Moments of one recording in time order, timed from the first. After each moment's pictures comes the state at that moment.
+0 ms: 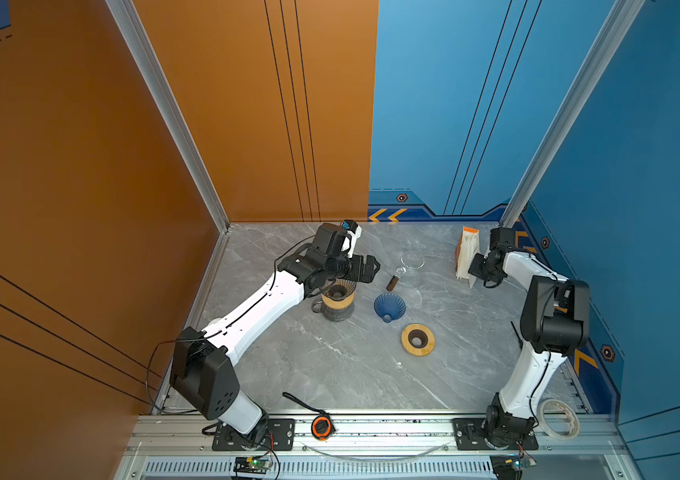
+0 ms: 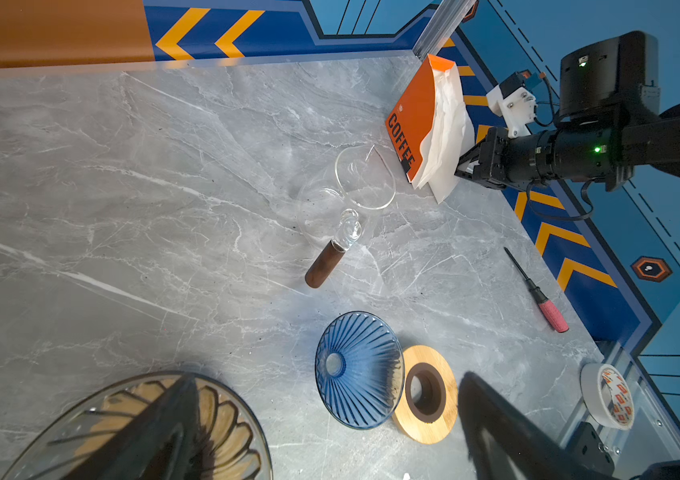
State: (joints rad) left arm -0.58 1.55 1.40 -0.50 0.19 -0.34; right arm -0.16 1.96 1.41 -0.52 -0.01 0.31
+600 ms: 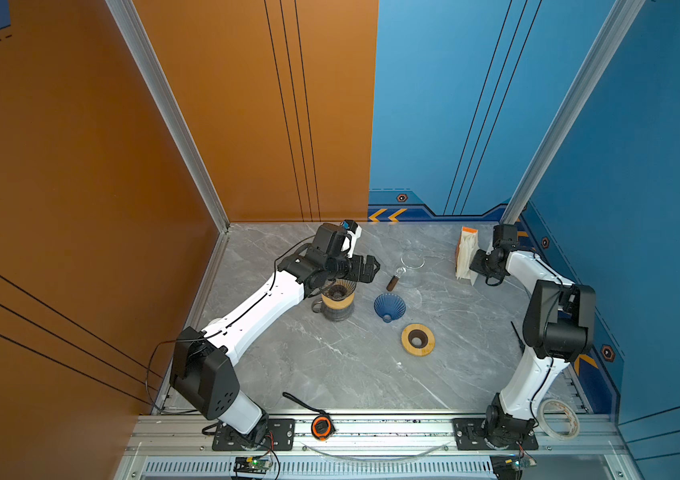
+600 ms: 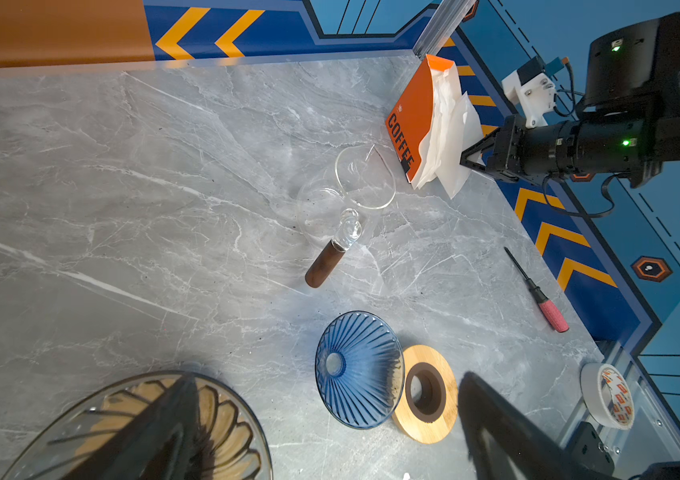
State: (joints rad) left arm -0.58 1.55 1.40 -0.50 0.19 -0.34; right arm -0.16 1.89 1.40 -0.52 -0.04 0.31
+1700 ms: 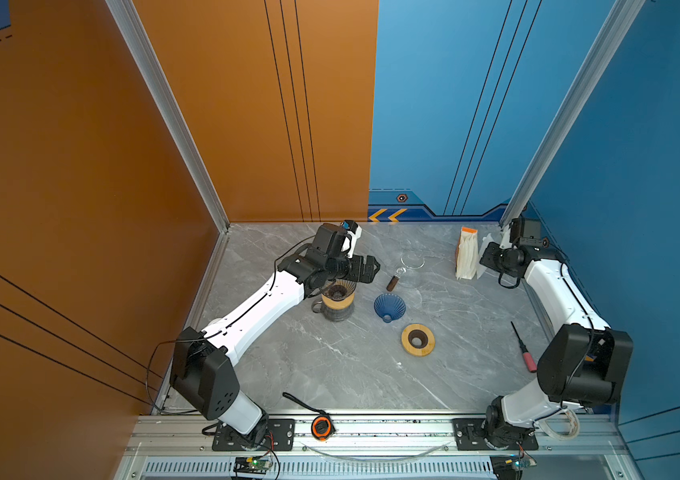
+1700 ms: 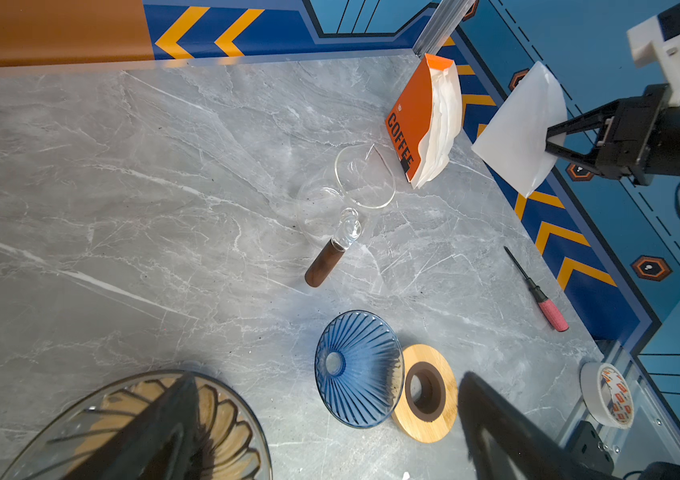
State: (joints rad) left arm -0.58 1.55 1.40 -0.50 0.19 -0.34; right arm -0.15 1.55 1.34 -0.65 -0.08 0.31
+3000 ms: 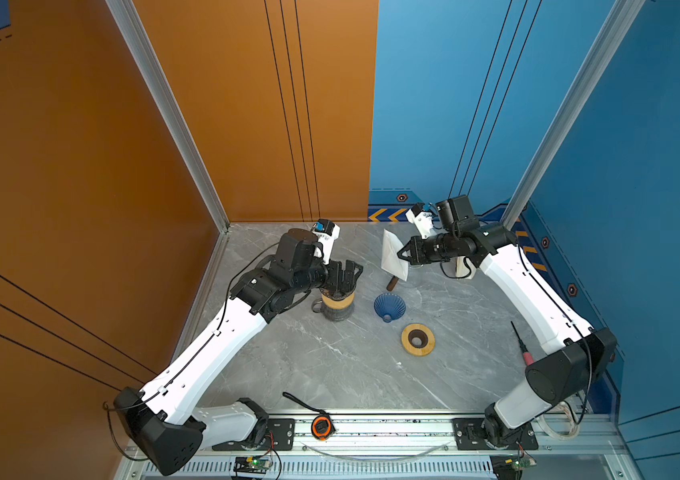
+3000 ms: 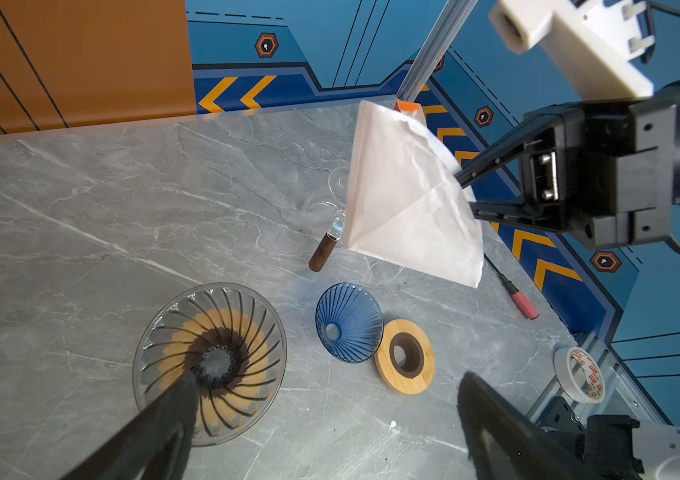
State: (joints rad) left arm -0.58 1.23 1.36 -0.68 0.12 -0.32; right arm 0.44 1.64 1.76 -0.95 -0.42 0.24
